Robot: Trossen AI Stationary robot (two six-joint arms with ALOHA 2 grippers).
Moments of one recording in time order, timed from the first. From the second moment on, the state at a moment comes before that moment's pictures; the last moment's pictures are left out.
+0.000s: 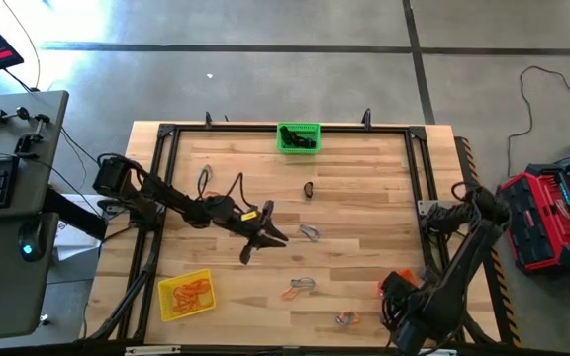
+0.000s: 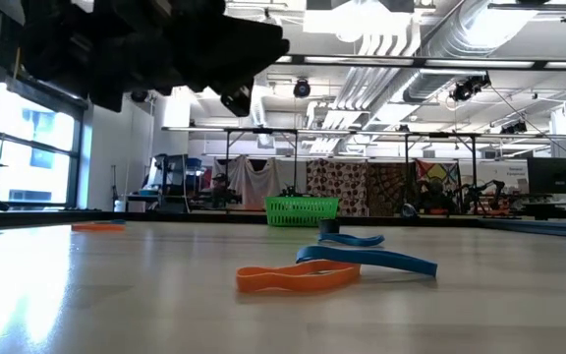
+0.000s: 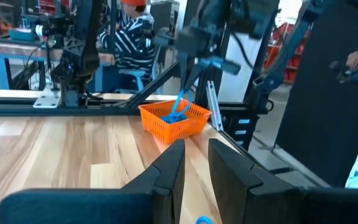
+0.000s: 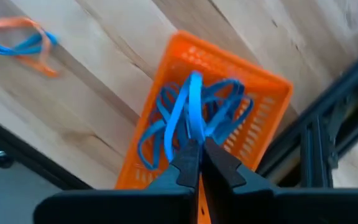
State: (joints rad) left arm -0.12 1.70 0.57 1.14 0.24 -0.14; right arm 1.00 1.76 1.46 -1.42 0.04 1.75
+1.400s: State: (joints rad) left arm -0.11 1.48 0.34 1.13 0.07 -0.08; right arm 0.89 1.82 1.58 -1.57 0.05 1.52
